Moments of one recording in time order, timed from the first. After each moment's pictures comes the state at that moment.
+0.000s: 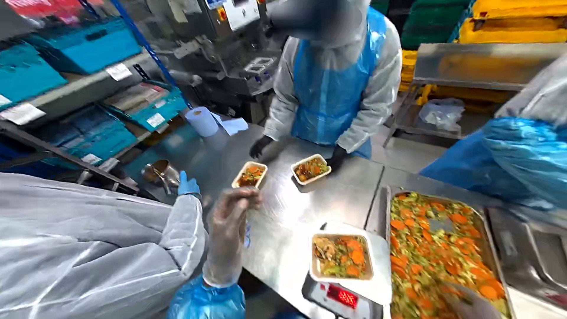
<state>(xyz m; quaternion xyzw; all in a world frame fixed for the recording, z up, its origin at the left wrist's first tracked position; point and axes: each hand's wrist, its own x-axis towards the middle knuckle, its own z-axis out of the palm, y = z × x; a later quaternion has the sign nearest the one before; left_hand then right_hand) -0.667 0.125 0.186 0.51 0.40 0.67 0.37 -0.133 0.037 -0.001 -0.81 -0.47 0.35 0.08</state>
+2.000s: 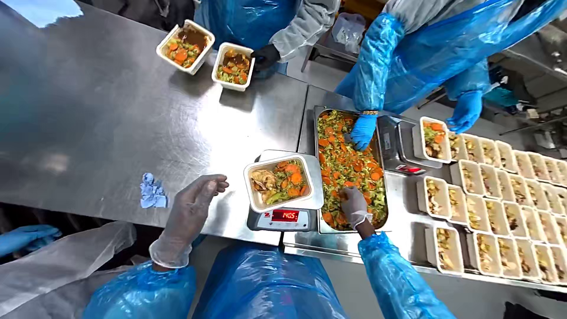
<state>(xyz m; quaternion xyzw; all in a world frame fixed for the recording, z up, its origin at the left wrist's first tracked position) -0.665 0.103 0.038 0.62 0.50 0.37 0.47 -0.216 0.010 -0.040 -0.82 -0.54 0.20 0.04</state>
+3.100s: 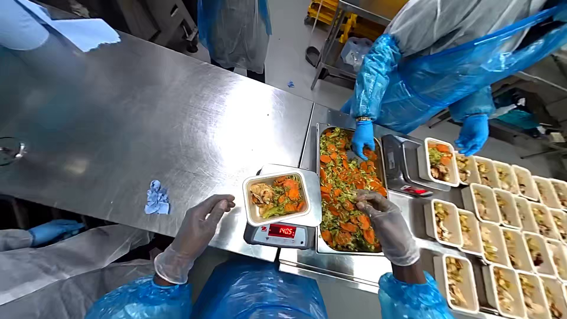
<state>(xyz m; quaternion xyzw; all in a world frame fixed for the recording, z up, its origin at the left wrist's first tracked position) -0.646 0.089 0.034 0.64 0.52 0.34 0.45 -0.216 0.027 0.088 -0.67 -0.44 0.42 0.42</state>
